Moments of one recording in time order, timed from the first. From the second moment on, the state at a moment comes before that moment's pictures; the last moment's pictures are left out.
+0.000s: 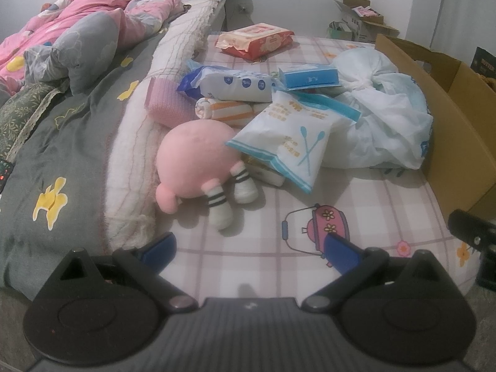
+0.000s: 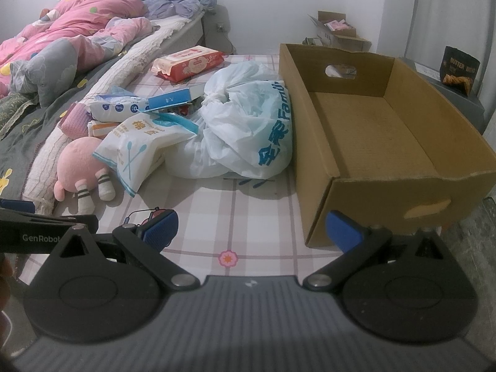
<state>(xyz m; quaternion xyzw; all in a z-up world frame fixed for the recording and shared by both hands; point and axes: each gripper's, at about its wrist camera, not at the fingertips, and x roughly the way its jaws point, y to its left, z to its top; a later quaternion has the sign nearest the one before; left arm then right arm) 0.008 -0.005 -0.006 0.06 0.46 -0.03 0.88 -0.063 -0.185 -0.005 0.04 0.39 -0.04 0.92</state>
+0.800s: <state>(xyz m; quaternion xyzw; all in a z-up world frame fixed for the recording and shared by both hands) 0.009 -0.001 -0.013 0.06 0.47 -0.03 0.88 -0.060 -0.182 -0.008 0.04 0.39 -0.04 0.92</state>
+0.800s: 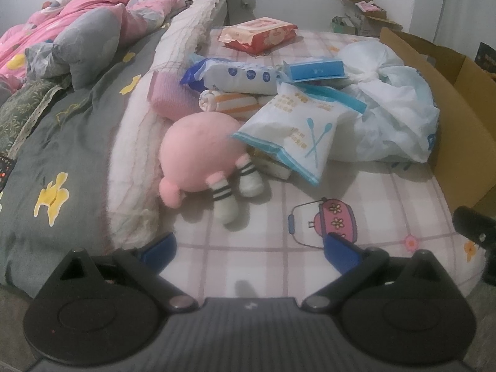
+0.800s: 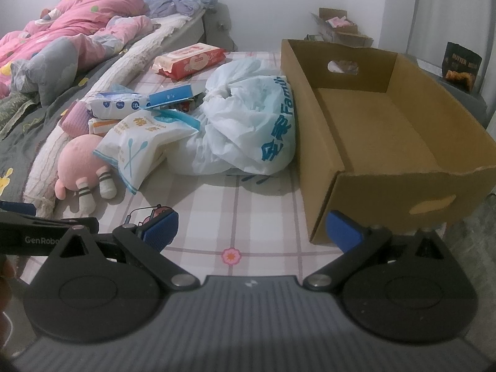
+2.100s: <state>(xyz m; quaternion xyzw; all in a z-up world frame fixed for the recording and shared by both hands) 0.144 0.018 -0.014 0.06 0.47 -0.22 0.85 0.080 -0.170 -0.079 0.38 0.40 0.09 0.83</state>
